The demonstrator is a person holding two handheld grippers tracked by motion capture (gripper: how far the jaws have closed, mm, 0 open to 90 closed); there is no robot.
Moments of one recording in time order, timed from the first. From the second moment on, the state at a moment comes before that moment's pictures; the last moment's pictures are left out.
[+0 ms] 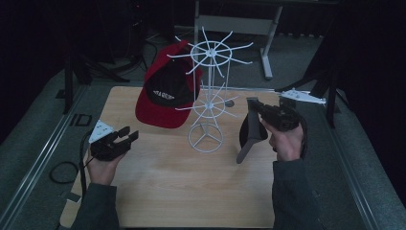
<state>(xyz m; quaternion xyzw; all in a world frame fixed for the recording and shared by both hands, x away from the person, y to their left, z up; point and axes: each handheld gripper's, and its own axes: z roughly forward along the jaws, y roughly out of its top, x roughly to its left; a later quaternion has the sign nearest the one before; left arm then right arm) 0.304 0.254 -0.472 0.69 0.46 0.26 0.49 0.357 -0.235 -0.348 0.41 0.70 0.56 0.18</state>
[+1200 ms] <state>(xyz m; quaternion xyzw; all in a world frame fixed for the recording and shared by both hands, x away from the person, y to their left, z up) 0.303 0.254 -0.472 0.69 0.46 0.26 0.49 0.356 -0.232 -0.316 0.40 0.67 0.61 0.15</state>
